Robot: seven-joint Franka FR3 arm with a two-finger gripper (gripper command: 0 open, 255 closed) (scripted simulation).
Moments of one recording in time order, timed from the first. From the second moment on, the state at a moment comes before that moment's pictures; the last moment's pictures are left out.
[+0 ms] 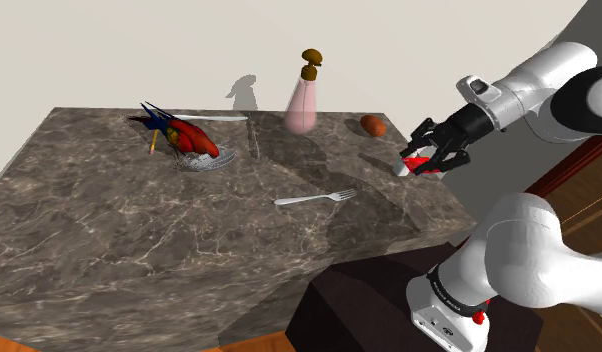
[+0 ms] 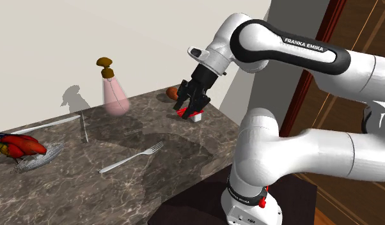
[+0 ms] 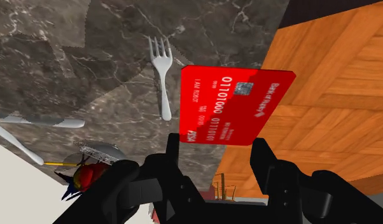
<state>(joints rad) 0.25 -1.46 -0.66 -2.91 -0.05 1.86 -1.08</state>
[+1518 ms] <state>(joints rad) 1.00 -0.59 -0.51 -2.64 0.29 2.67 -0.86</state>
